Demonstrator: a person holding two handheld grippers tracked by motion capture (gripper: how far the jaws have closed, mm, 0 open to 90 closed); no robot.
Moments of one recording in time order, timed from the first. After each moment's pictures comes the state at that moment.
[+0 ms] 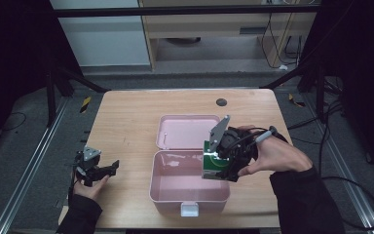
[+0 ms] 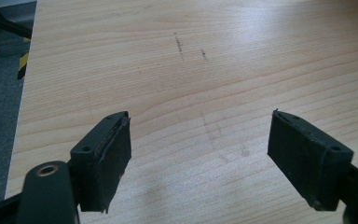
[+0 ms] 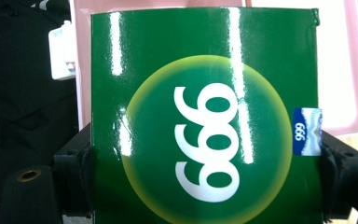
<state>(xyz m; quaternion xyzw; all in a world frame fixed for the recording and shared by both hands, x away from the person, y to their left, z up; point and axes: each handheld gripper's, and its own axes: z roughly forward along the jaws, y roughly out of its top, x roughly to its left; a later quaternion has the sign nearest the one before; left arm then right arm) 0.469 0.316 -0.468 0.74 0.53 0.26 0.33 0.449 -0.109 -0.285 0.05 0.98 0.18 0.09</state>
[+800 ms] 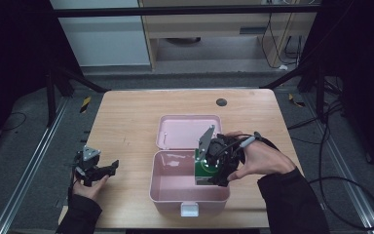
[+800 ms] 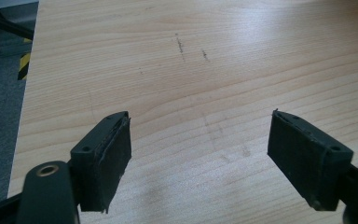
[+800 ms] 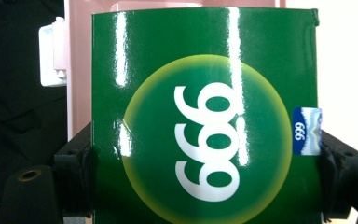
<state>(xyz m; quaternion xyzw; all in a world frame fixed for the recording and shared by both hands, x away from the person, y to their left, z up) 0.469 0.317 -0.468 0.74 0.53 0.26 0.33 0.452 -0.088 -0.313 0.02 0.98 0.17 0.08</state>
